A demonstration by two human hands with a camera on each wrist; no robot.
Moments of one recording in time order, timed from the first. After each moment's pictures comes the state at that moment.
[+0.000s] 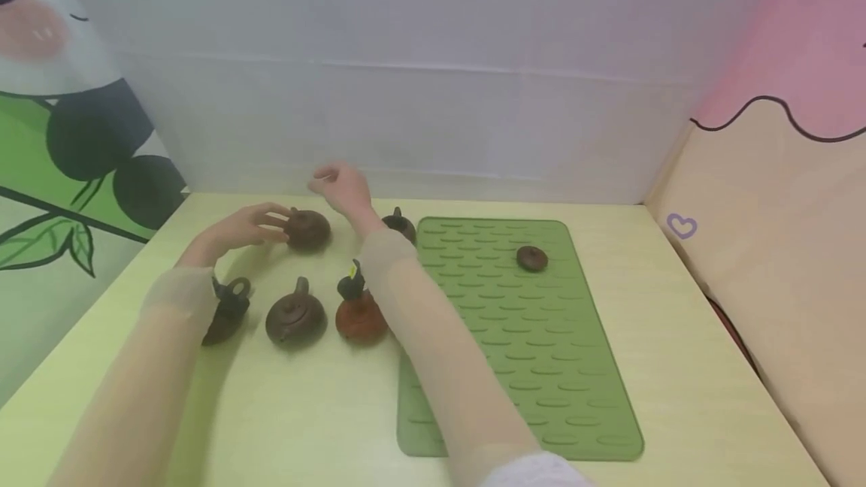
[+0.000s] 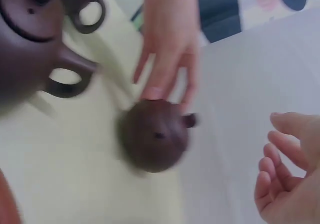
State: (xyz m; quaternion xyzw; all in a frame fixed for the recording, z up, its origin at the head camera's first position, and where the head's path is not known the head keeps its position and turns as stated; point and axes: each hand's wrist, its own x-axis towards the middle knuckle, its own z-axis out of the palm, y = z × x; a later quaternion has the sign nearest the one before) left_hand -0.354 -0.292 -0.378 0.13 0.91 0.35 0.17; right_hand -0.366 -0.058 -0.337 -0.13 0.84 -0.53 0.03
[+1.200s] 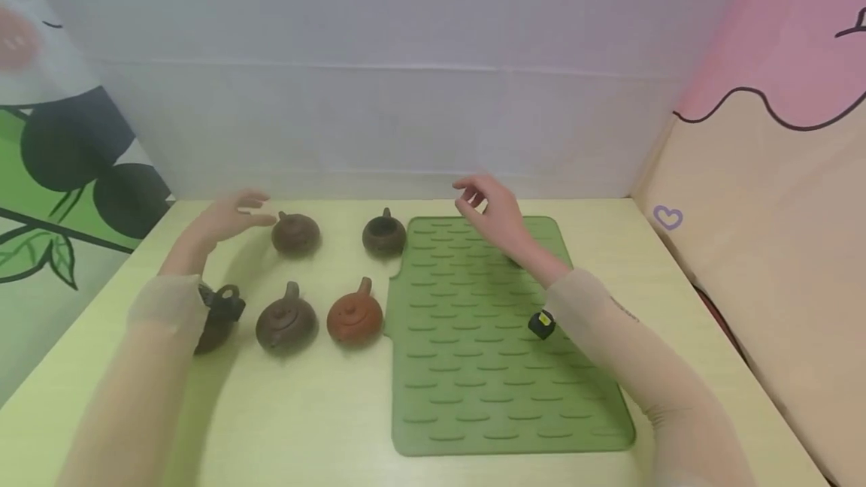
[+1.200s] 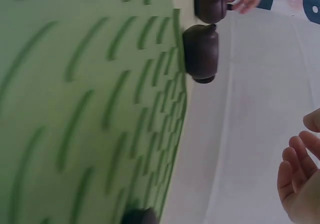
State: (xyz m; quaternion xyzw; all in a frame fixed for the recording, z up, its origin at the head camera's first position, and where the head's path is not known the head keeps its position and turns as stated) left_hand -0.335 -0.282 -0.335 0.04 0.94 0.33 0.12; right_hand -0.306 0.171 -0.346 -0.23 0.88 -0.39 -0.17
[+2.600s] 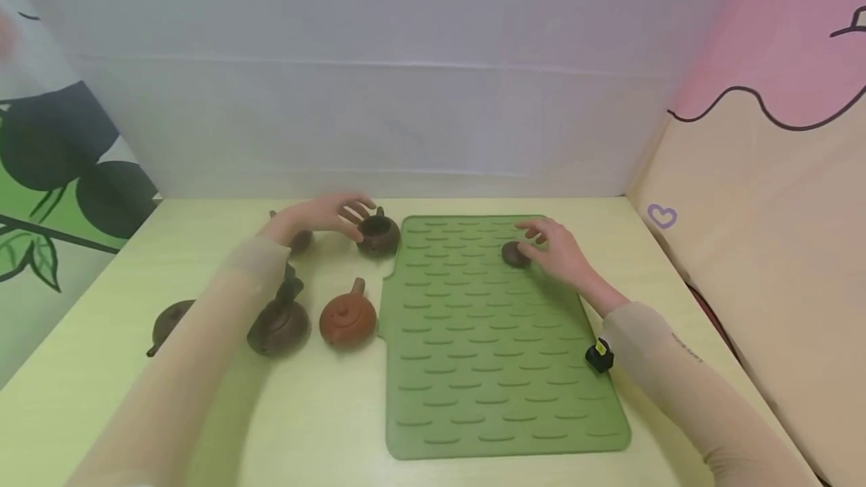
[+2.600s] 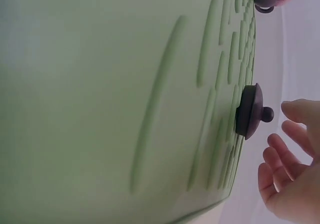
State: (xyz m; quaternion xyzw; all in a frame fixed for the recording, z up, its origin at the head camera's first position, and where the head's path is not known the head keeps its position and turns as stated) left_hand -0.386 -0.164 -0.370 0.27 0.87 0.32 0.25; right_hand -0.279 0.274 -0.401 -0.16 0.94 -0.30 -0.05
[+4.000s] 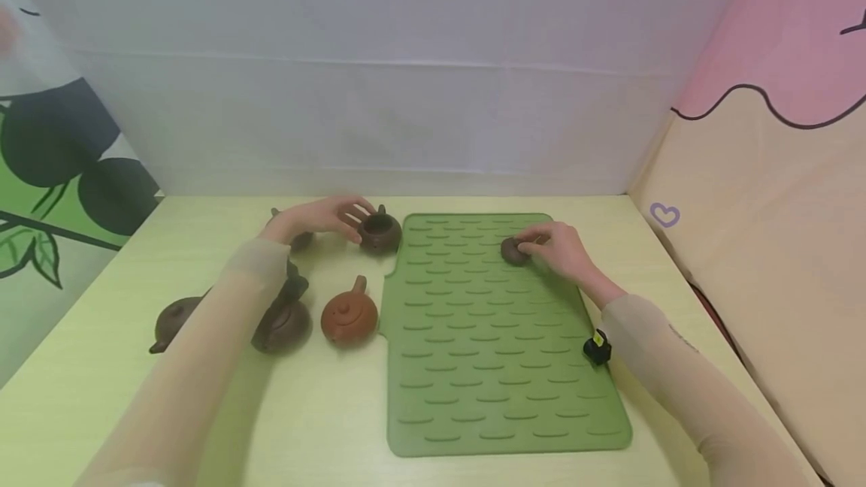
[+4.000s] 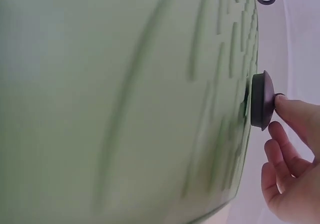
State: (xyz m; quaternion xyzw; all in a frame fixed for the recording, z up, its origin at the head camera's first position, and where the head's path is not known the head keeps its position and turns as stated) left_hand -0.390 -0.169 -0.385 0.29 0.84 0.37 0.26; right_hand -0.287 0.278 -0.403 -0.11 0.94 -0.31 -0.02
